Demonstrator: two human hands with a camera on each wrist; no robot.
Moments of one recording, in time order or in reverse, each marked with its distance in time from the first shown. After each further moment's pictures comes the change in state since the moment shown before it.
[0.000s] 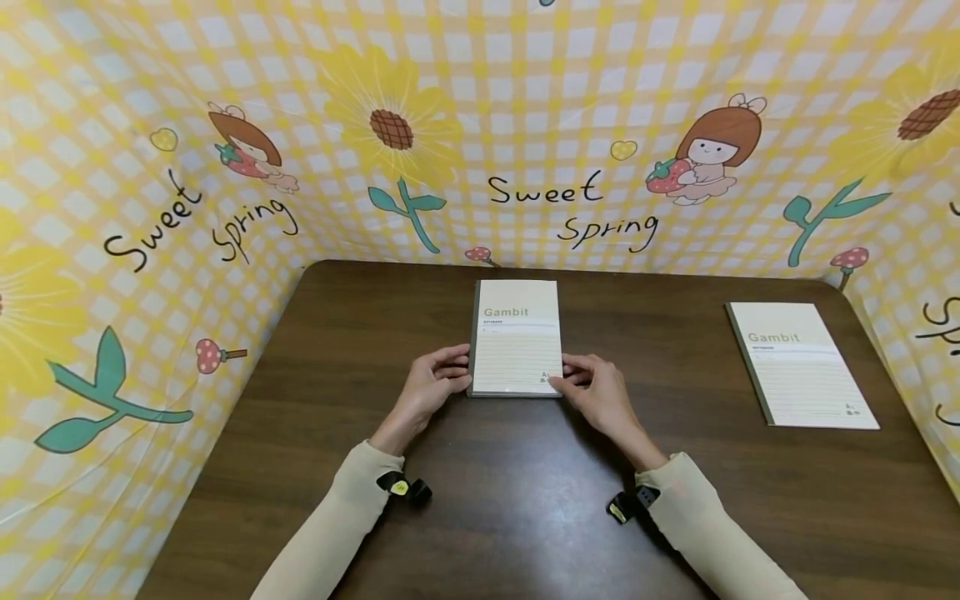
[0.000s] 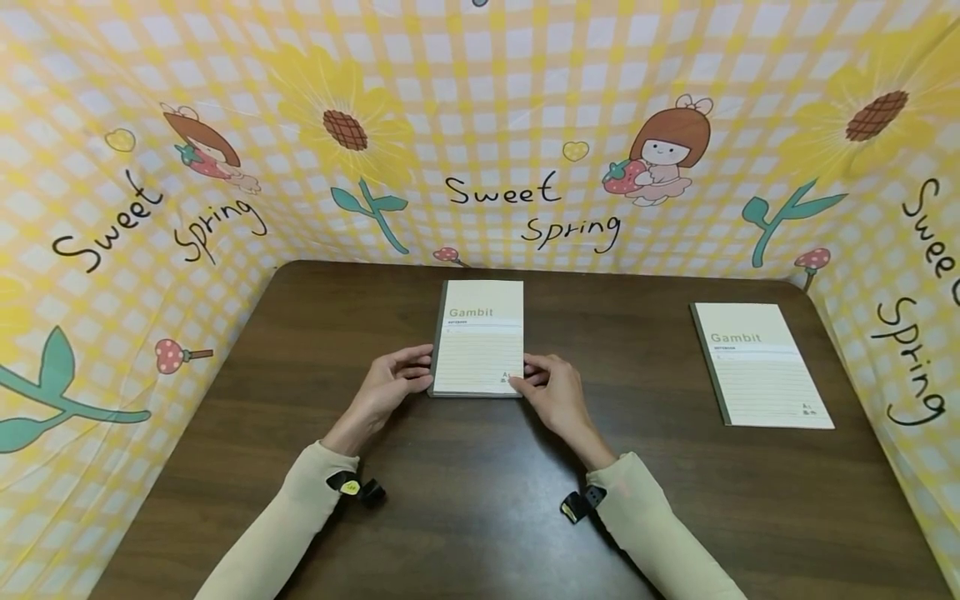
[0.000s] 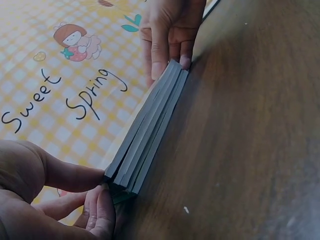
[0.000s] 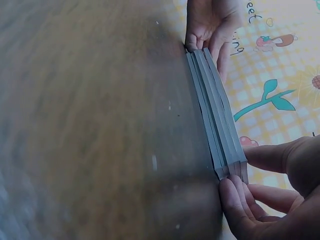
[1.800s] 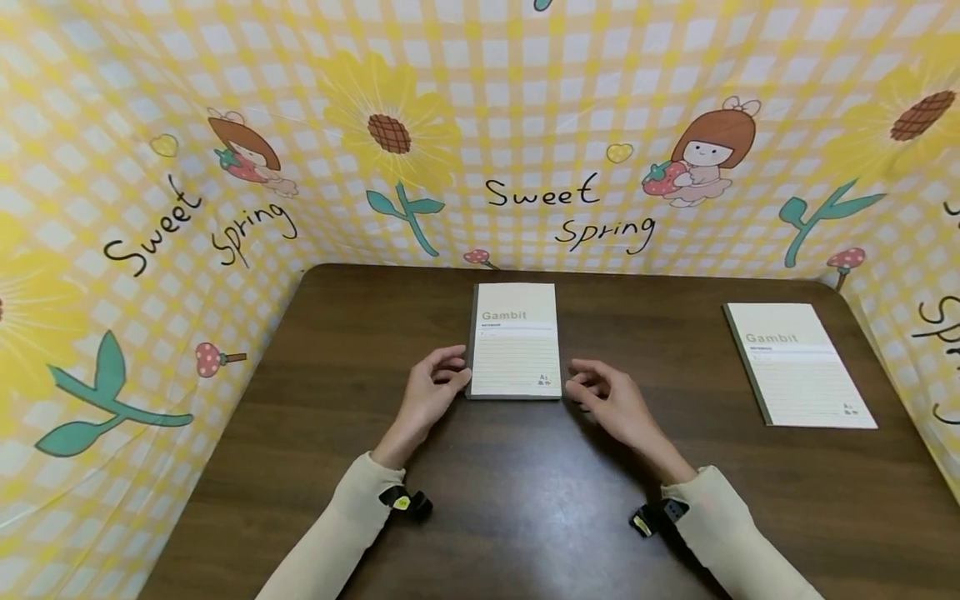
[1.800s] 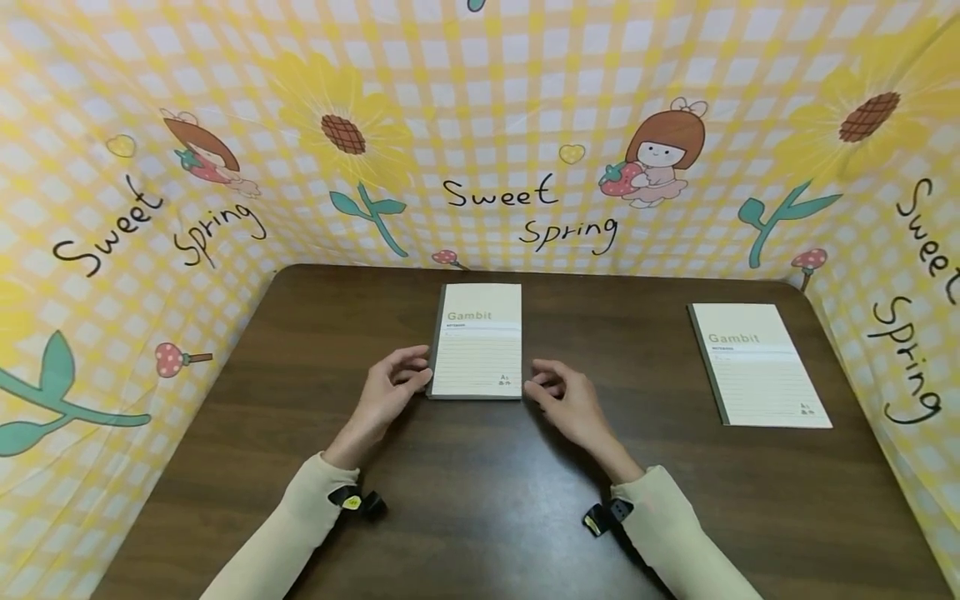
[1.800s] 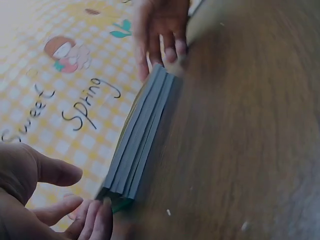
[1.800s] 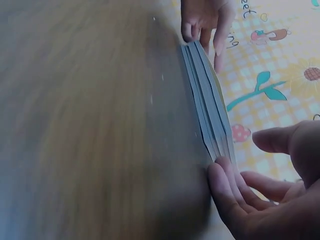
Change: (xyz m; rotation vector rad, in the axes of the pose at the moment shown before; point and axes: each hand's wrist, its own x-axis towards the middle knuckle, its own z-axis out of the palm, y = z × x) left_hand -0.010 -0.002 0.008 0.139 0.119 0.168; right_hand -0.019 0.009 -0.026 0.092 -0.121 -0.009
